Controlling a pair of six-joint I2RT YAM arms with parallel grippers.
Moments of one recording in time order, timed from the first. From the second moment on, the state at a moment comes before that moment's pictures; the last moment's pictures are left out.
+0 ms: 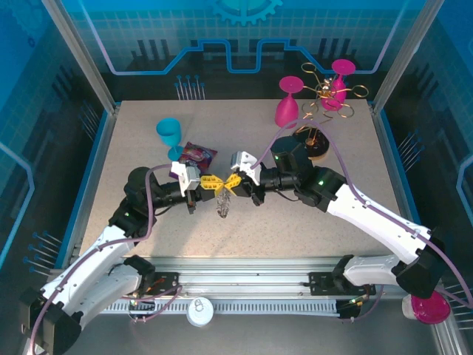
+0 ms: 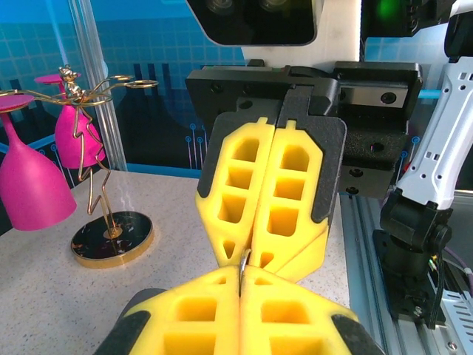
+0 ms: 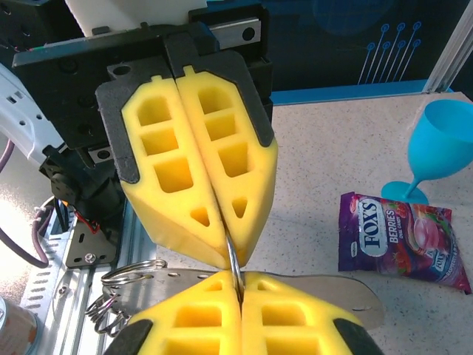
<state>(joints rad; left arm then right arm) -0.44 0.82 0.61 0.21 0.81 0.04 0.81 1.25 1.18 -0.41 -0.53 -0.27</state>
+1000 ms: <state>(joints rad) -0.44 0.84 0.76 -0.19 0.80 0.31 0.91 1.50 1.65 -1.01 -0.33 -0.58</state>
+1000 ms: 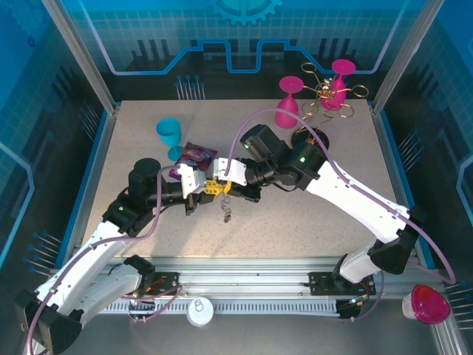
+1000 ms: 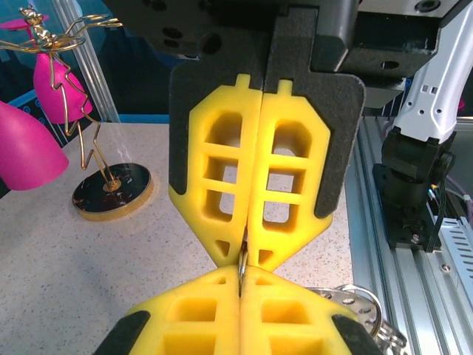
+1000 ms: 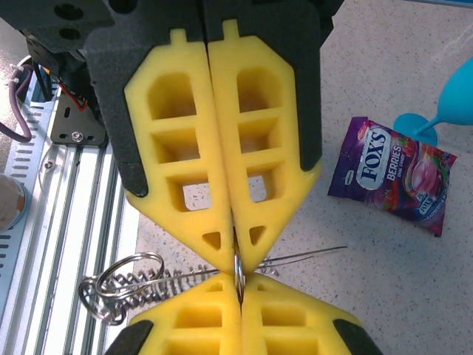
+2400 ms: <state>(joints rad) -0.44 0.81 0.63 0.19 0.81 0.04 0.83 1.20 1.21 -0.49 -0.44 -0.24</state>
